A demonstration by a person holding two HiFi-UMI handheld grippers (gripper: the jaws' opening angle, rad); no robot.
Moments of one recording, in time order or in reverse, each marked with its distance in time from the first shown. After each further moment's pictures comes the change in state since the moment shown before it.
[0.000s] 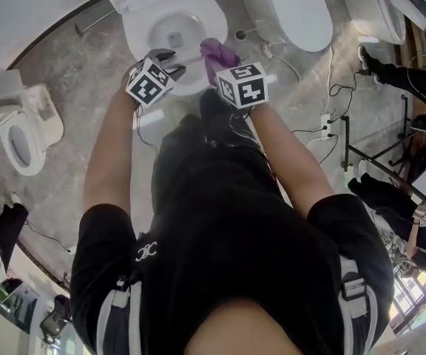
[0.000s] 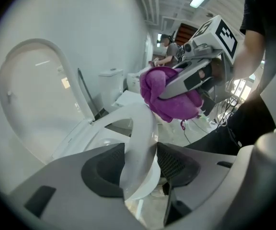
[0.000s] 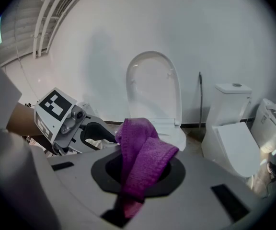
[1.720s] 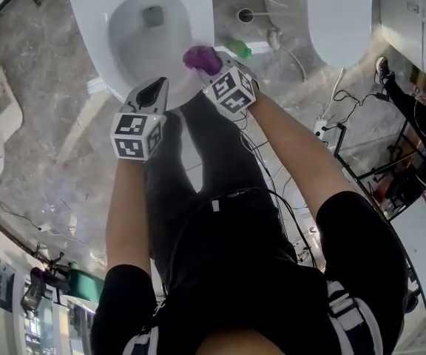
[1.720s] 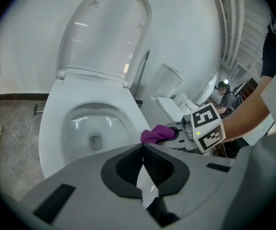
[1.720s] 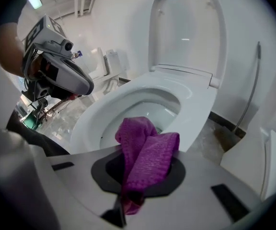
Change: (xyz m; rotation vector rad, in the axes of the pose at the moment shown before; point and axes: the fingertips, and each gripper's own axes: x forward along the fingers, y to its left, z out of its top) left arm 0.207 0.042 -0.096 -0.827 -0.225 0.226; right arm 0.251 -0.139 -0.224 -0.496 0.271 0.322
